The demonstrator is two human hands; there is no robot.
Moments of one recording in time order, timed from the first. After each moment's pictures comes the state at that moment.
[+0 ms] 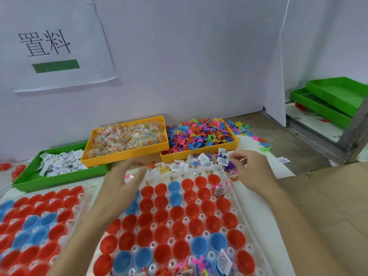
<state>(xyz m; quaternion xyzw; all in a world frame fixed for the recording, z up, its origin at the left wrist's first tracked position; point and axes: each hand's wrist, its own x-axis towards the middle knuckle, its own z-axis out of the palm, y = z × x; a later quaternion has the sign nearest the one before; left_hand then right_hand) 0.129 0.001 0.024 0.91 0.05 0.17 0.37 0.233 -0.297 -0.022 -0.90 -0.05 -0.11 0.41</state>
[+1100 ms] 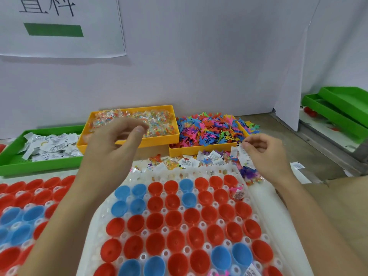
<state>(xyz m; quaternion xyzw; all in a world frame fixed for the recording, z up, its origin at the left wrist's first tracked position) 0.138 0.015 0.066 0.83 0.01 0.26 0.50 0.256 -0.279 -0.010 -0.83 -0.06 -0.18 0.52</state>
